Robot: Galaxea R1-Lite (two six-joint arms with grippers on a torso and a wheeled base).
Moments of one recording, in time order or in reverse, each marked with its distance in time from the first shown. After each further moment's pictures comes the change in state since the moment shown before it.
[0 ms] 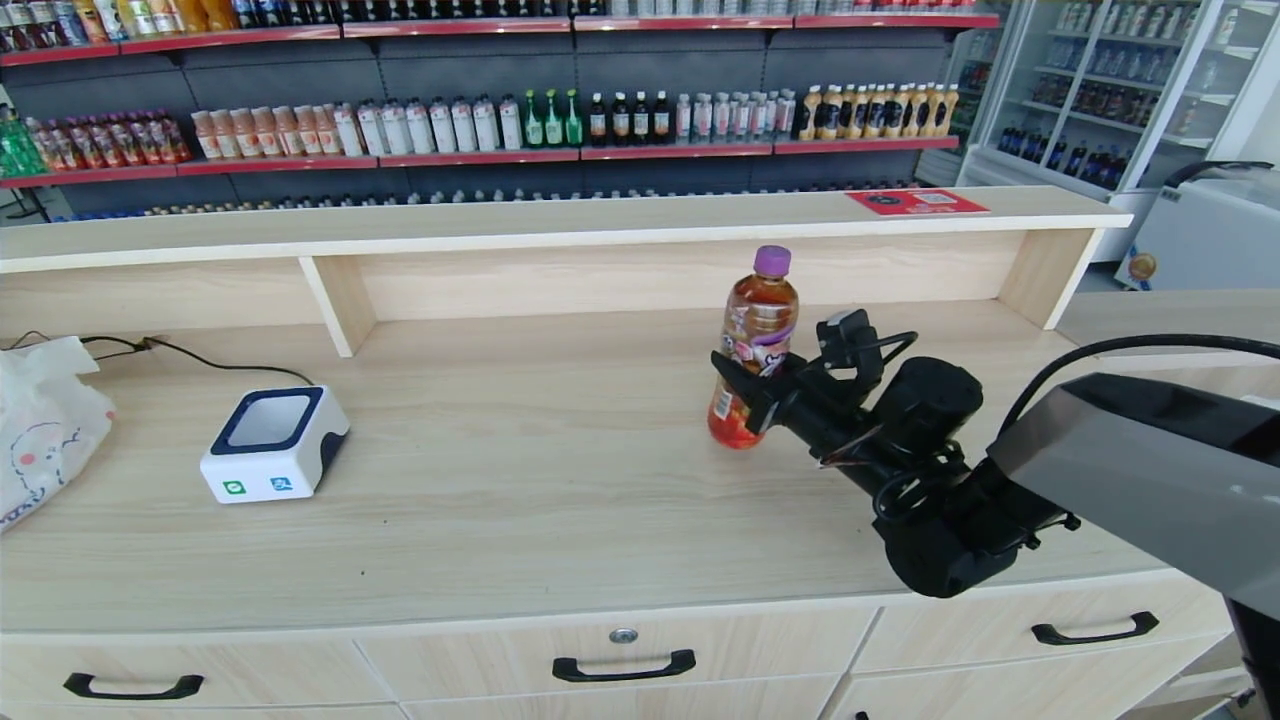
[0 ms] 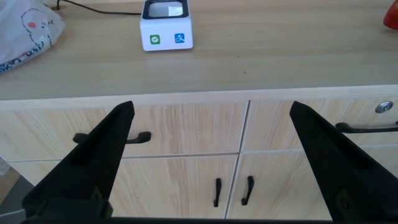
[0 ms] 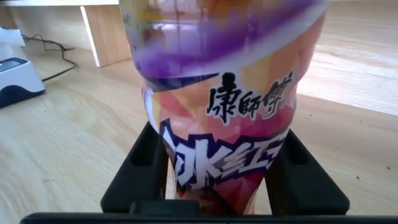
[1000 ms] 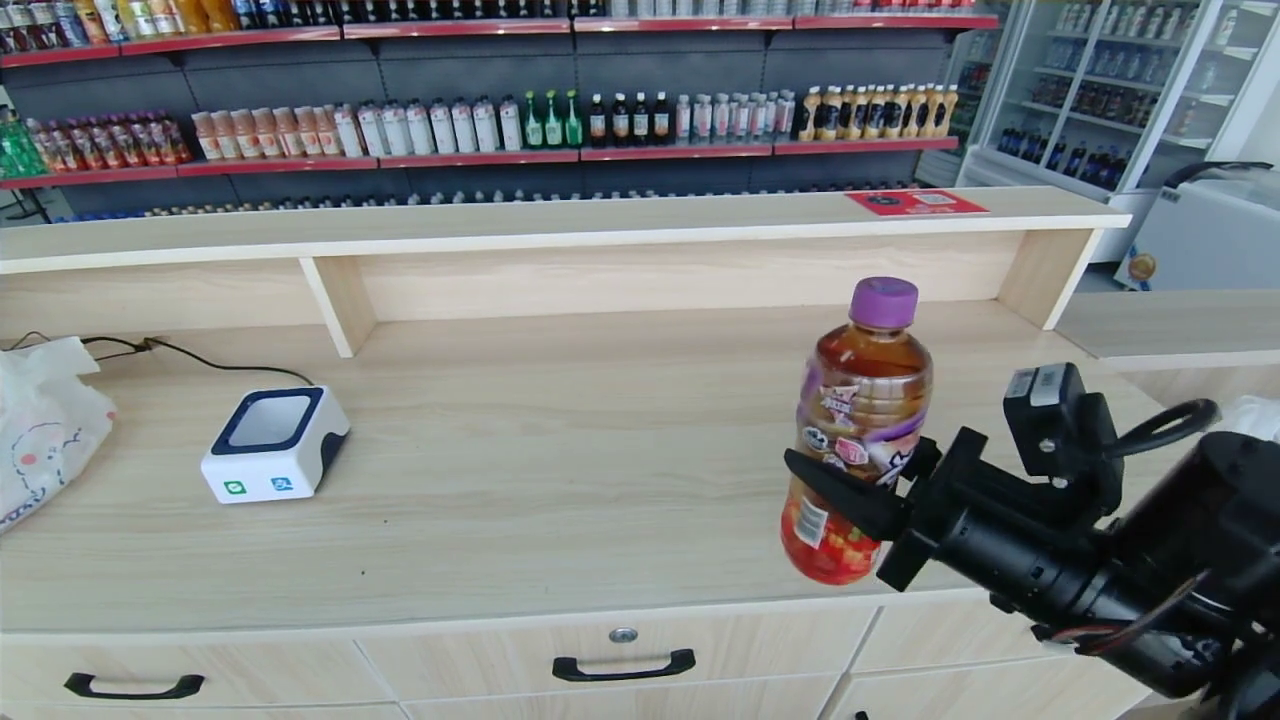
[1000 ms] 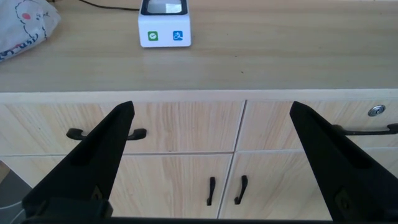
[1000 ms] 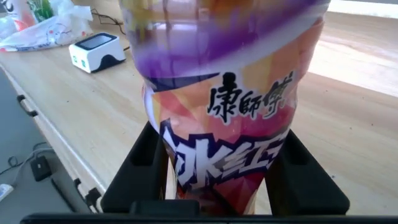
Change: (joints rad) left arm 0.000 0.000 0.000 0.006 -0.002 -0.038; right arm 0.164 -0.589 0.736 0.000 -0.001 -0.074
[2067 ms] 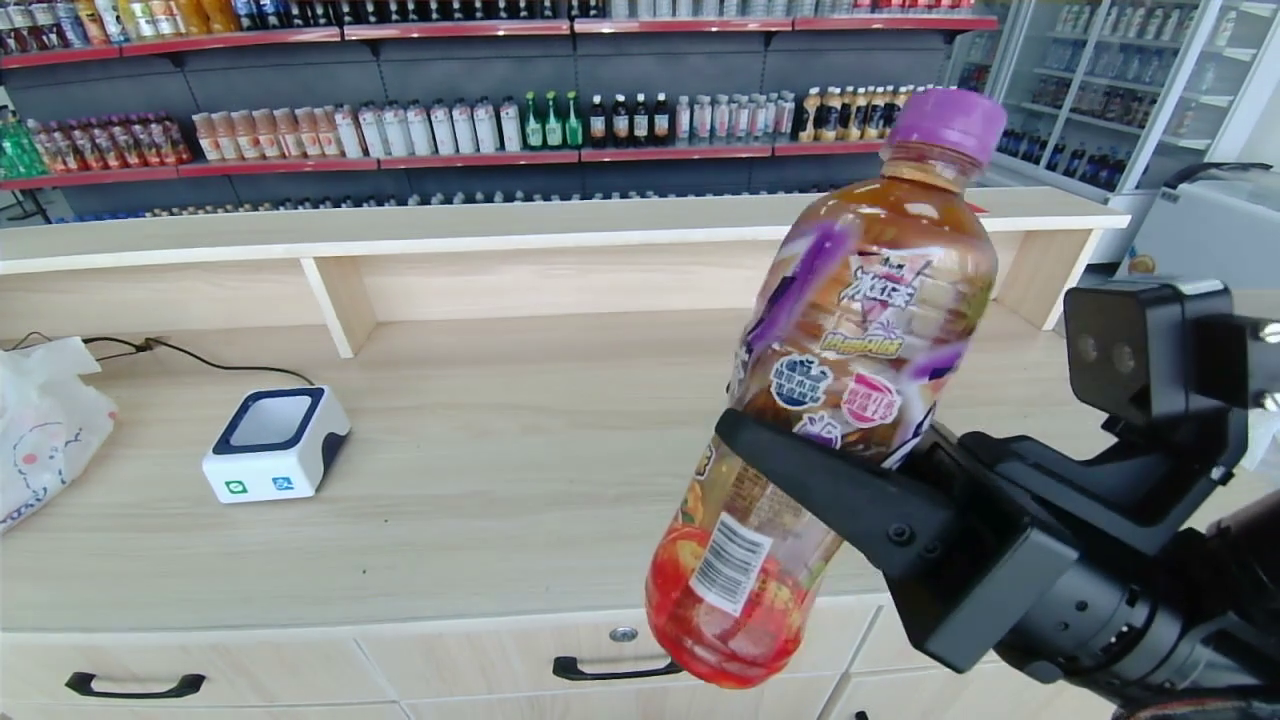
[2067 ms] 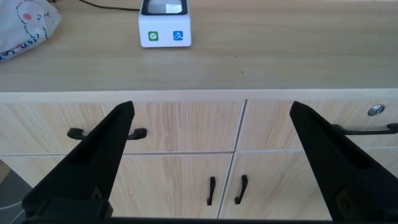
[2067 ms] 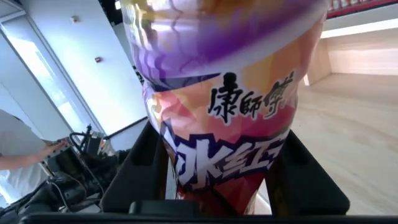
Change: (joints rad) left arm 0.000 0.000 0.000 0.000 0.000 0.001; right arm 0.309 -0.097 -0.174 0.000 0.000 0.482
